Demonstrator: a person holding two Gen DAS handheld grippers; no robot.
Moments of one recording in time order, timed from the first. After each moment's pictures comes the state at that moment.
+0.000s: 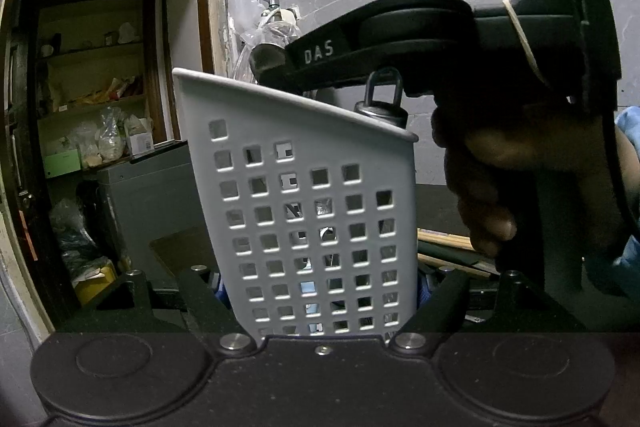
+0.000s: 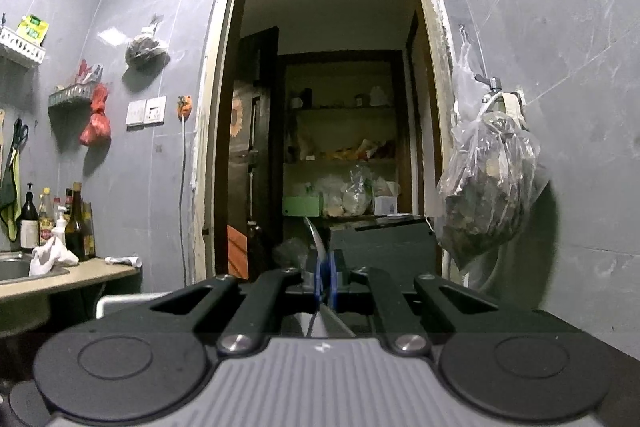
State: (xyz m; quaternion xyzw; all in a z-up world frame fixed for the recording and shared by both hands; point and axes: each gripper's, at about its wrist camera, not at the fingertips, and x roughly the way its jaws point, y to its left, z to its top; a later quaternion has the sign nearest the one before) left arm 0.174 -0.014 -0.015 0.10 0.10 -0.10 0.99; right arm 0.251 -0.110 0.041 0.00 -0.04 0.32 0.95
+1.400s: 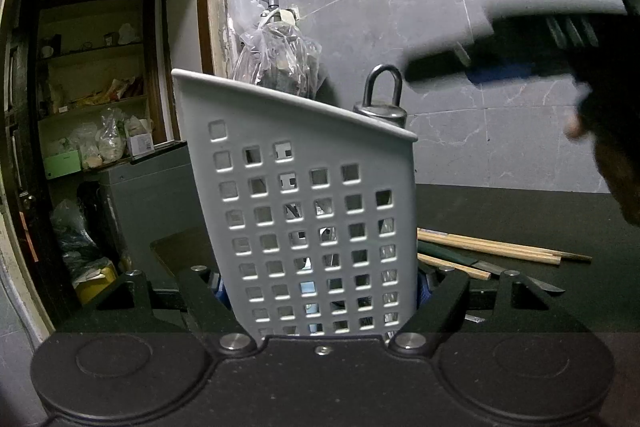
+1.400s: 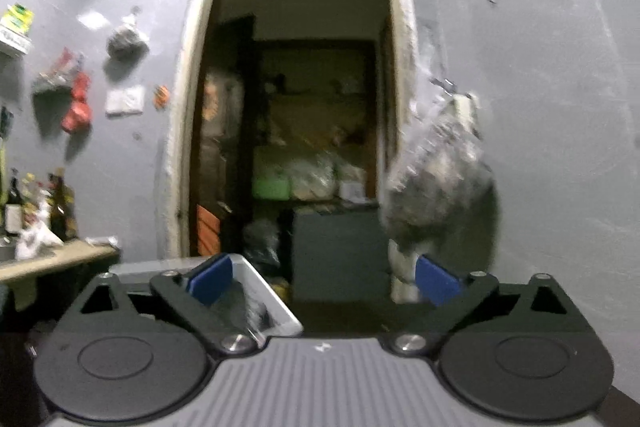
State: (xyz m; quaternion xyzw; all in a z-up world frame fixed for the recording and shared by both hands) left arm 0.173 -0.014 -0.015 0.10 0.10 -0.10 0.99; right arm 0.208 -0.185 0.056 -0.02 -0.01 0.27 0.96
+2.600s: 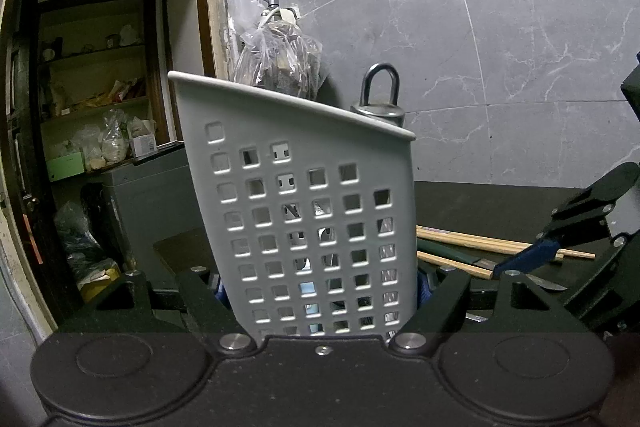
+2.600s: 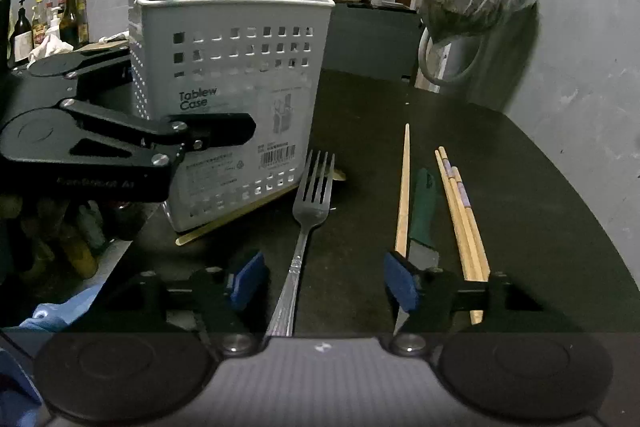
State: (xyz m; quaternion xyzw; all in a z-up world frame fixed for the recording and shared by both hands) left arm 0.171 -0.018 -0.015 0.10 0.11 -0.09 0.98; right arm 0.202 -0.172 -0.033 -0.16 0.26 0.28 0.91
